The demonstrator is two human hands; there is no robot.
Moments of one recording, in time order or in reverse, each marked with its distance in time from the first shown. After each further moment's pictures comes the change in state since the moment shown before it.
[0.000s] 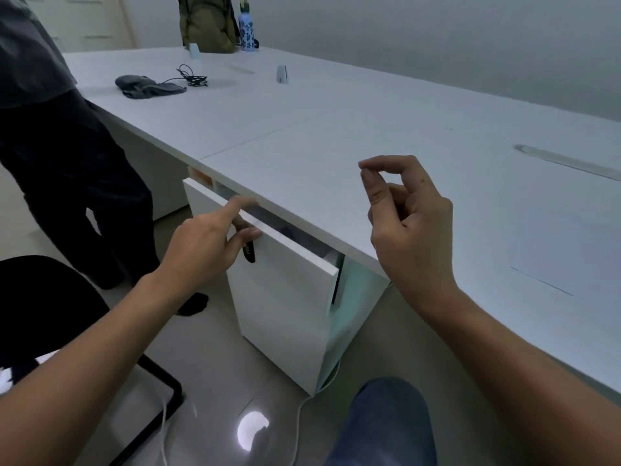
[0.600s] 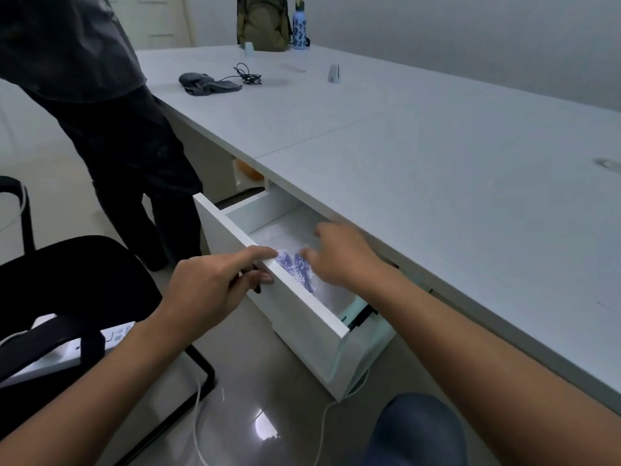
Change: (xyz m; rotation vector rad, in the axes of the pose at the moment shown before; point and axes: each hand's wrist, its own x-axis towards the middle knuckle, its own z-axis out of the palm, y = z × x) left_hand -0.081 -0.017 -0.039 -0.008 0.069 0.029; right_hand 0.015 0.015 0.137 -0.533 -0.849 0.278
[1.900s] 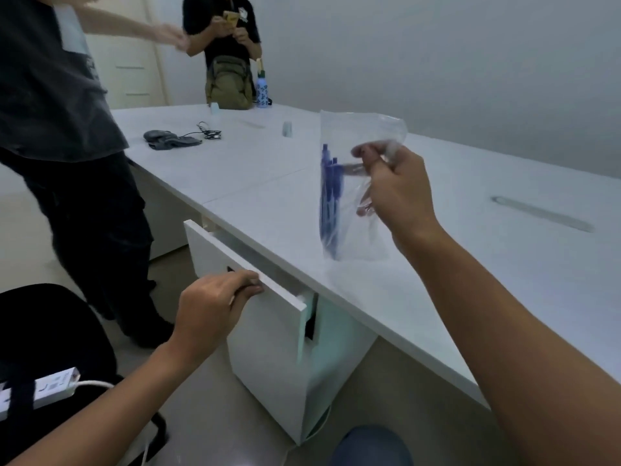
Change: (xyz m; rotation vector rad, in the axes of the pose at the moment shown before) left_hand 0.042 0.071 0.066 0.074 0.317 0.080; right_hand -0.073 0.073 -0.179 0.756 0.706 -0.134
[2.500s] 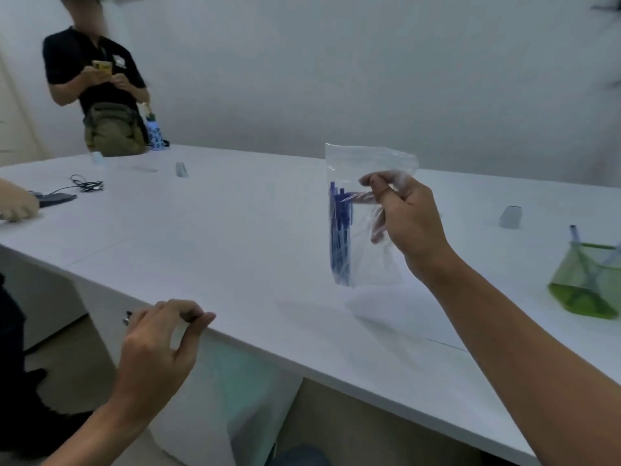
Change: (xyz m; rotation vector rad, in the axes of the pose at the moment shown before) left_hand 0.047 0.122 0.019 -0.226 0.085 0.040; right_hand -0.034 0.034 -0.203 0.041 0.239 0.034
